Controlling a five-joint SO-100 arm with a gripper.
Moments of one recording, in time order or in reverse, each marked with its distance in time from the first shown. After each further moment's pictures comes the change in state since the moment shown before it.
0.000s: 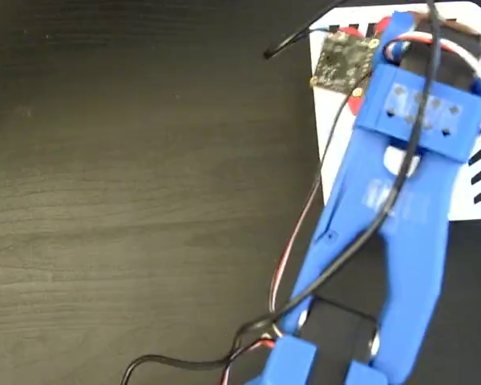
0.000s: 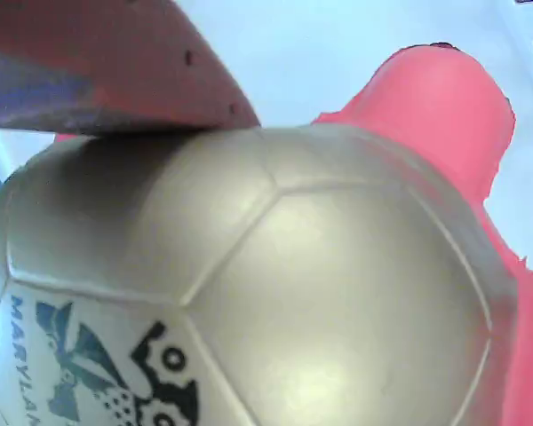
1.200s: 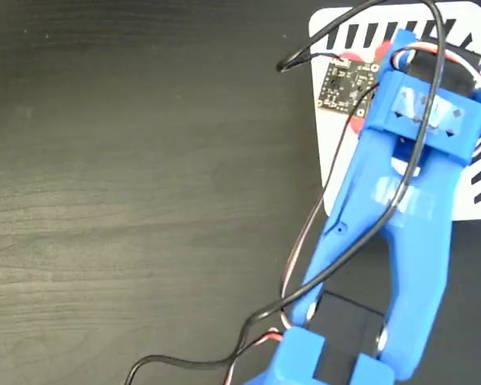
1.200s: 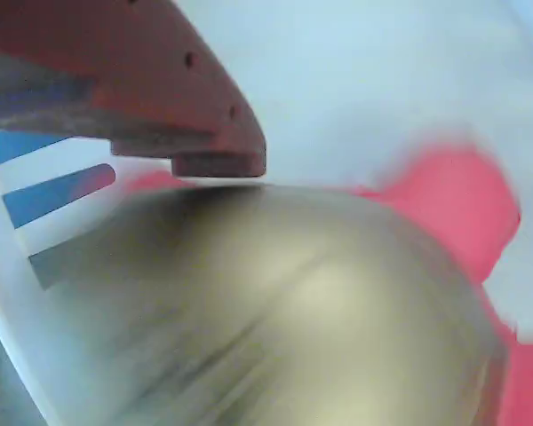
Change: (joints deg) arm 1.1 -2.0 5.5 -3.7 -1.8
